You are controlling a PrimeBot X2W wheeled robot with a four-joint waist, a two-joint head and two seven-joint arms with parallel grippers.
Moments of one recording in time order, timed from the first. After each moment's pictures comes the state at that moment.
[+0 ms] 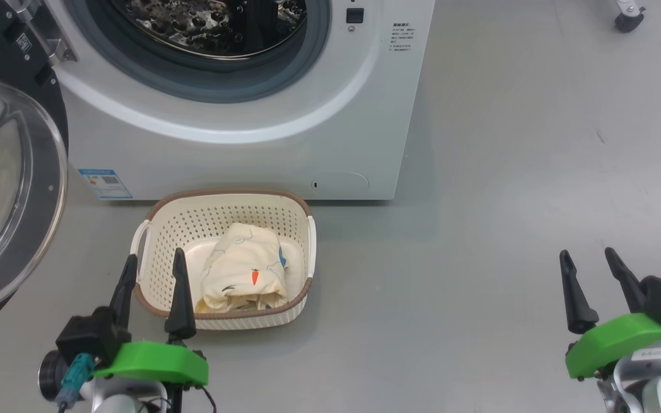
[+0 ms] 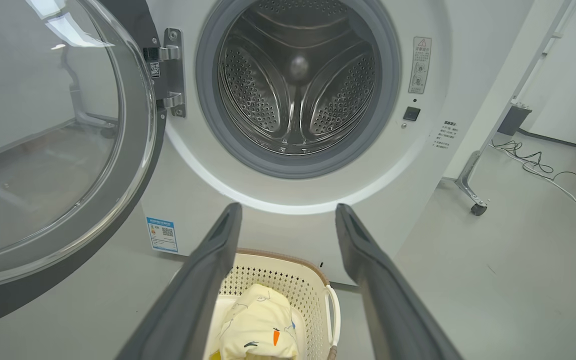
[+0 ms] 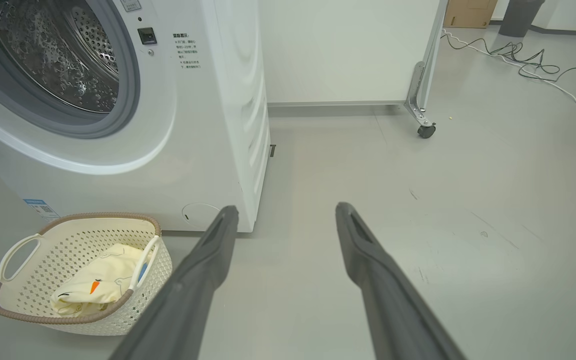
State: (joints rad) left arm -0.14 0.20 -0.31 0.11 -0.44 0.21 -0.24; right arm 0.01 -0.04 -0.13 0.10 0.09 0.13 -0.03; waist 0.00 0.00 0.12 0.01
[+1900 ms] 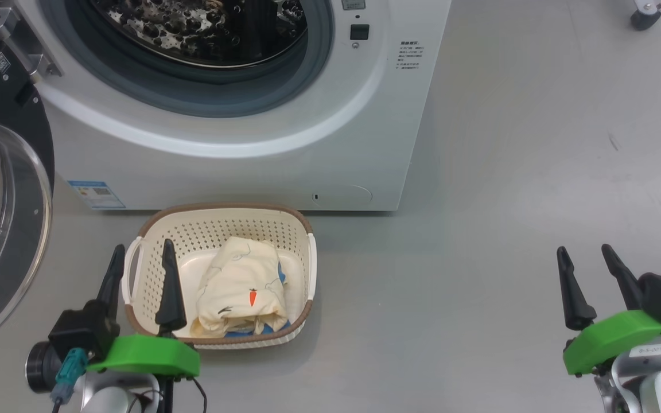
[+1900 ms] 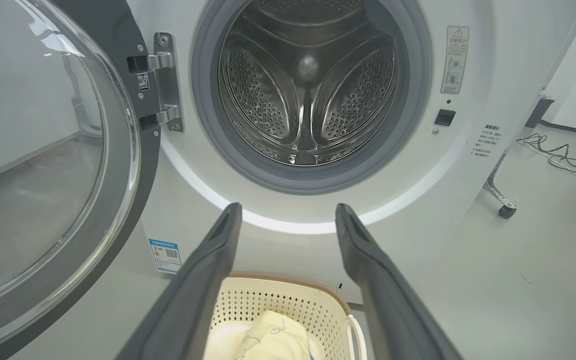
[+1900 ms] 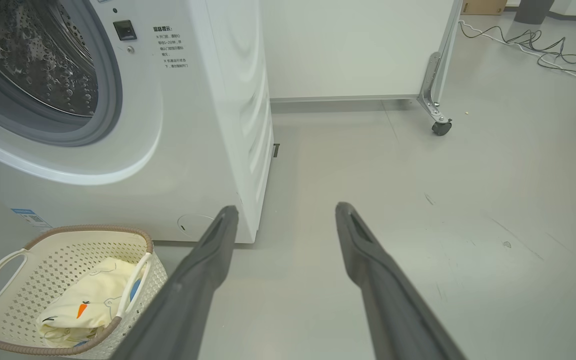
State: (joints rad) left arm -0.16 0.21 -0.29 0.13 -0.40 0.24 -0.25; right arm -0.01 -0.04 -0.13 0.12 0.10 0.13 -0.05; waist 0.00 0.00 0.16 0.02
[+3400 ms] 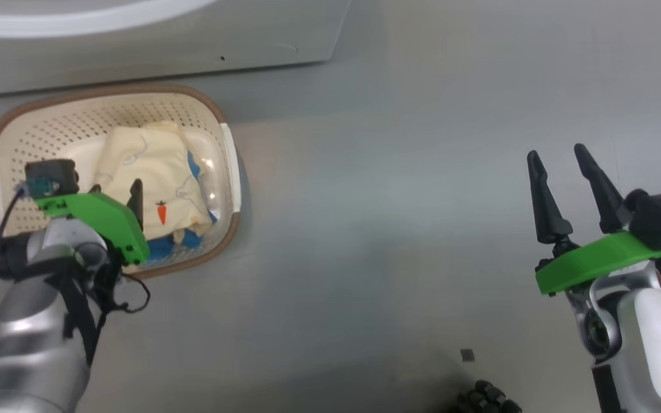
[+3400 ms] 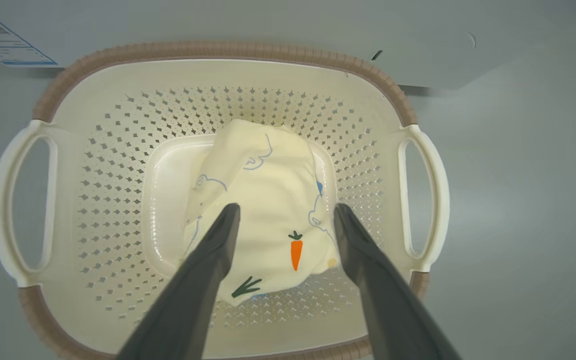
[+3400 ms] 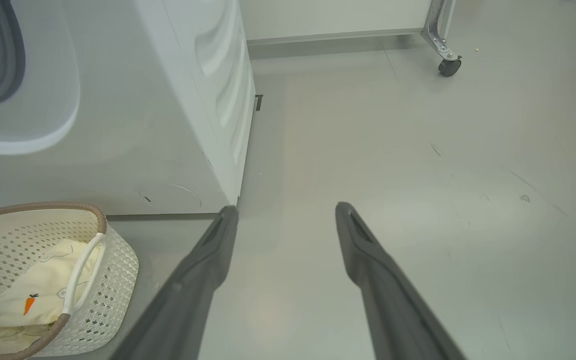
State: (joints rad) left arm -0.80 0.19 -0.34 1.04 -0.53 -0.07 0.01; right arm -0.23 -0.04 -0.02 0.12 0.16 0.13 -0.12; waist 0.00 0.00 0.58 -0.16
